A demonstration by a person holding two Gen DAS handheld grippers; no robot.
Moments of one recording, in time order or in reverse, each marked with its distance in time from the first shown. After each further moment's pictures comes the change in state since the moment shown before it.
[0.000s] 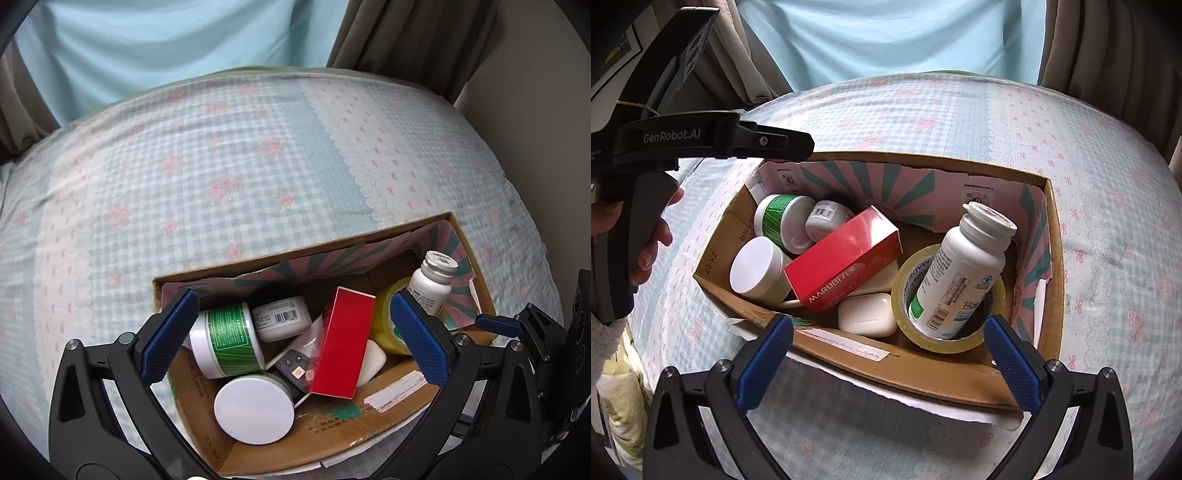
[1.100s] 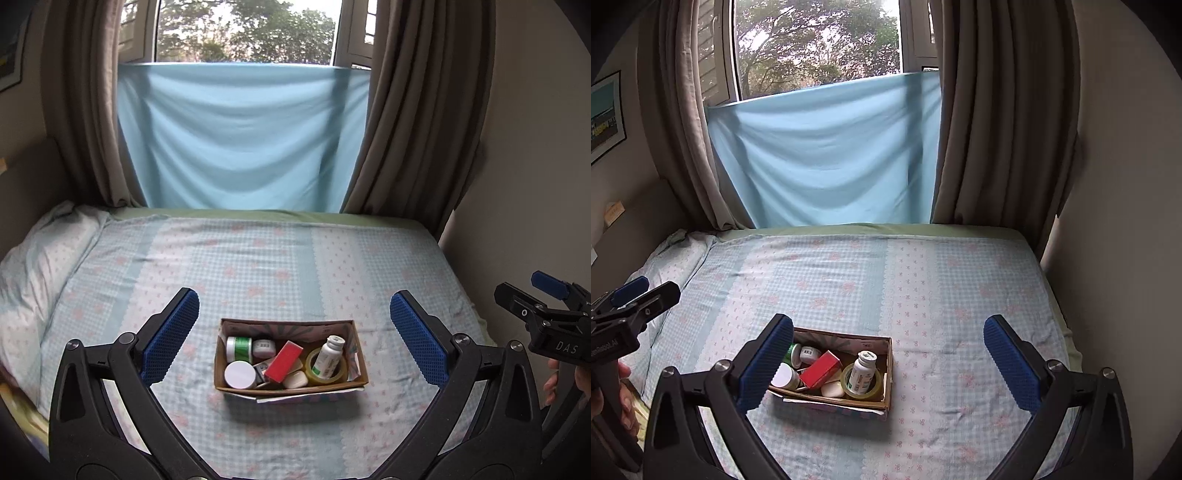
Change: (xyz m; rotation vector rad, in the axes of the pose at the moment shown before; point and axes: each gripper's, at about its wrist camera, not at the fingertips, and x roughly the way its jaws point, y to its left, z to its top) left arm -0.352 -0.134 -0.009 -0.153 -0.433 0.188; right arm -0.362 0.003 0.068 0.133 -0.370 -0.291
